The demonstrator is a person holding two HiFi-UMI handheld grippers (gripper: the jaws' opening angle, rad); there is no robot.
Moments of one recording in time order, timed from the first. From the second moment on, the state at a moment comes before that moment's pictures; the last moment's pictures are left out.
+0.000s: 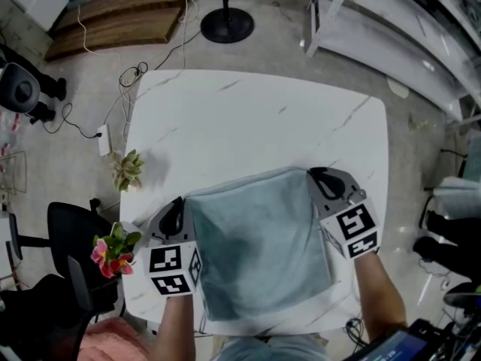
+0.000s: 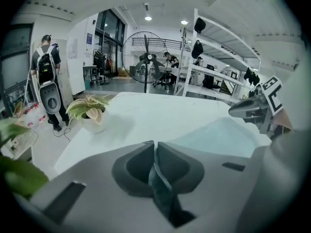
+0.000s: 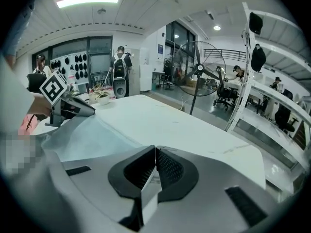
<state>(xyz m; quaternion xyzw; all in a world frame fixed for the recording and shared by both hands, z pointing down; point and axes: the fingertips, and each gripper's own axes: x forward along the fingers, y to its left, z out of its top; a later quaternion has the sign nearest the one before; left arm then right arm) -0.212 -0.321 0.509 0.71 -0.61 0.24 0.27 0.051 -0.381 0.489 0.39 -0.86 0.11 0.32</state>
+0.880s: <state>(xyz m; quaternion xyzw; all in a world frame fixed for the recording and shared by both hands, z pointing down) -0.210 -0.317 0.502 0.73 -0.60 0.24 0.24 0.044 -0.376 0.494 0.35 -0.88 0.10 0.31</state>
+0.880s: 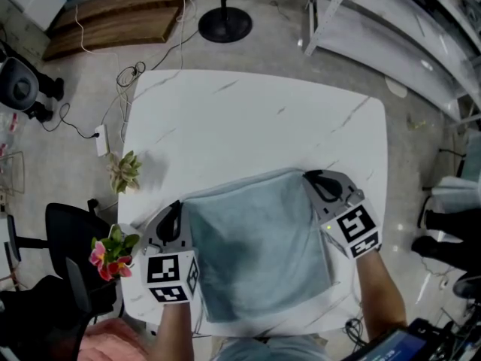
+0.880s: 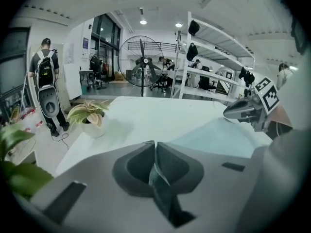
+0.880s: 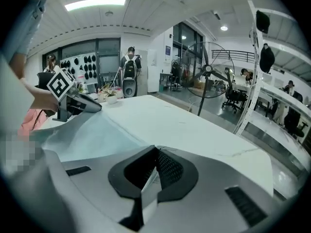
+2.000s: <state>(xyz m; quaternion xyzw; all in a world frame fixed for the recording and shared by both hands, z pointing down) -0.232 -0.327 0.478 0.72 -0.63 0.19 0.21 0.020 -0.380 0.487 0.32 -0.89 0.06 0.31</state>
